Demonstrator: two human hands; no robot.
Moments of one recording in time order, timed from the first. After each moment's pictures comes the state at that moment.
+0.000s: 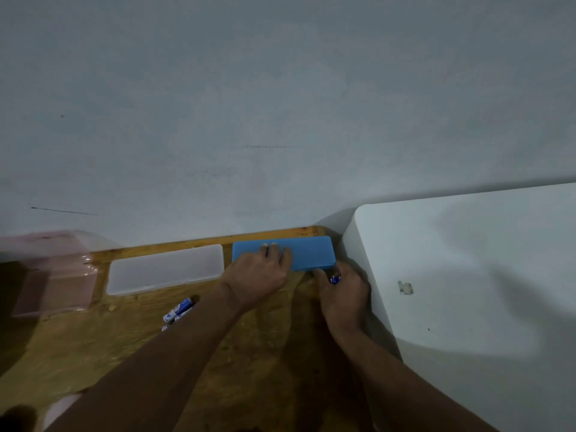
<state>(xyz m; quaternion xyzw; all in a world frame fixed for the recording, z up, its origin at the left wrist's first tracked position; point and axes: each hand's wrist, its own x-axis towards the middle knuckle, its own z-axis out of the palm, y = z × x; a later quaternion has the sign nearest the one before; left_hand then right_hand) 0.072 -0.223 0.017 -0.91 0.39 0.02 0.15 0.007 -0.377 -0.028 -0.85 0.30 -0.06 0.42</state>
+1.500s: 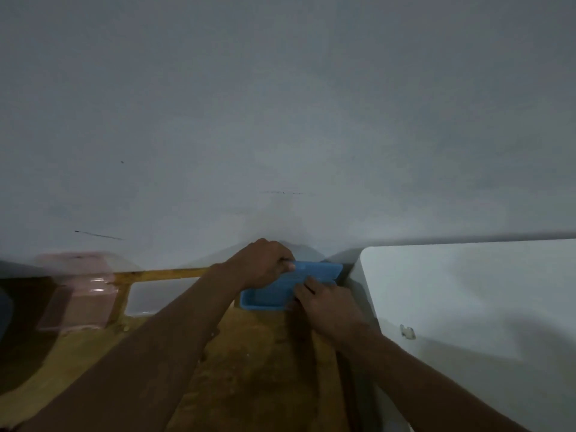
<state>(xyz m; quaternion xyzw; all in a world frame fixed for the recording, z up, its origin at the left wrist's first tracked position) 0.136 -0.215 0.058 -0.92 0.25 0.21 -0.22 0.045 -0.378 0.037 -0.97 -0.22 0.04 0.05</state>
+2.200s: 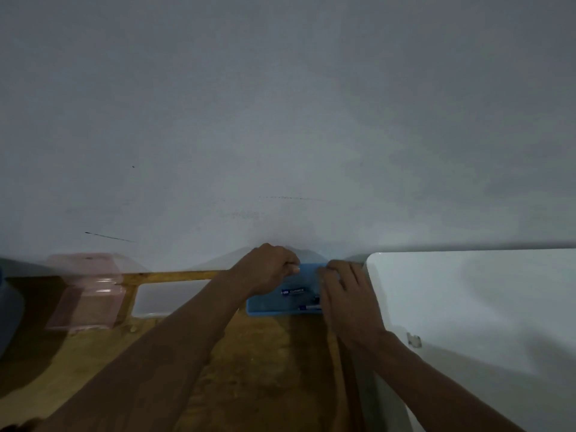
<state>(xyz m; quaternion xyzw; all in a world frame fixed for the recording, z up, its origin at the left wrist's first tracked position) 0.133 -0.215 0.055 -0.92 0.22 0.21 -0.24 0.050 -0.398 0.024 -0.98 -0.14 -0.13 0.11</state>
